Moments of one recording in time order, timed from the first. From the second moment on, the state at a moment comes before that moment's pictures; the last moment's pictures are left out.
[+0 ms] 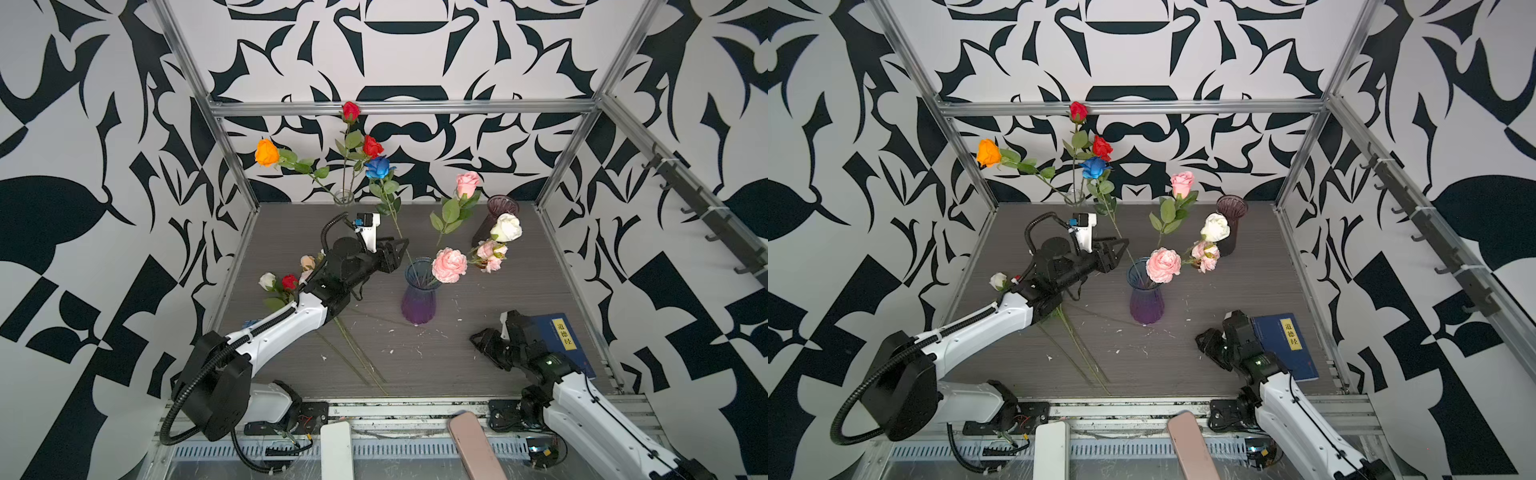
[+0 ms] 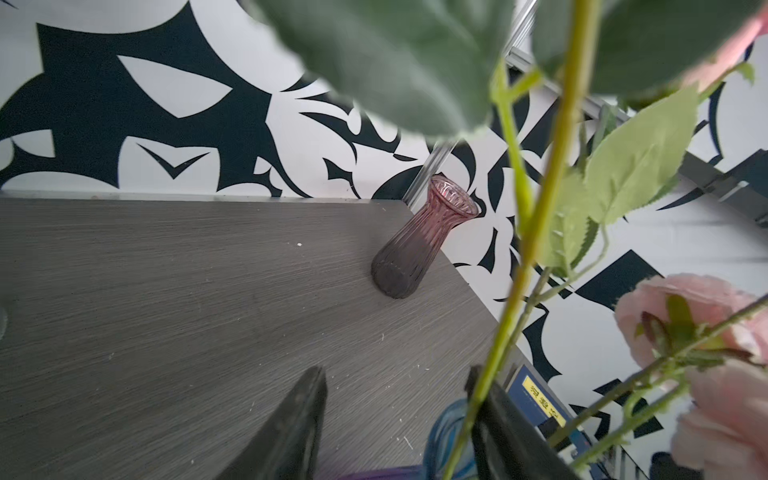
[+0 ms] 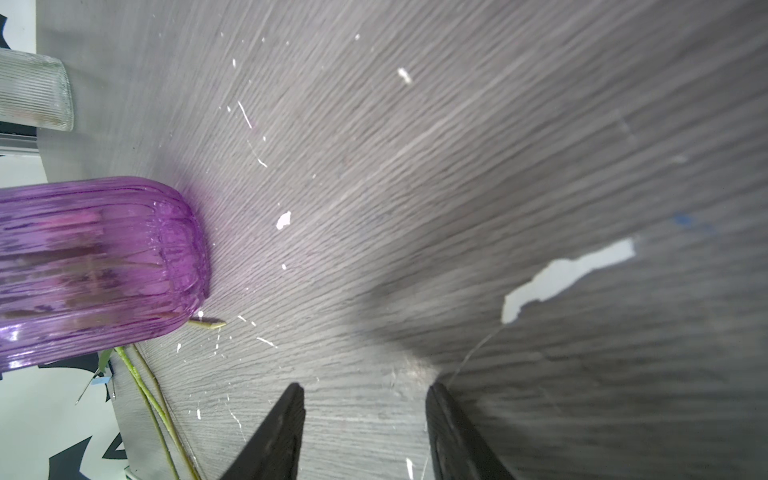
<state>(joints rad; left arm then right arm) -0.65 1.35 0.89 0.38 0.19 -0.51 0.32 0.64 0.18 -0.44 -0.24 0.98</state>
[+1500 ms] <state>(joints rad) -0.69 1.34 1.04 0.26 0.31 -0.43 0.32 0.64 0.18 -0.44 -0.24 0.98</state>
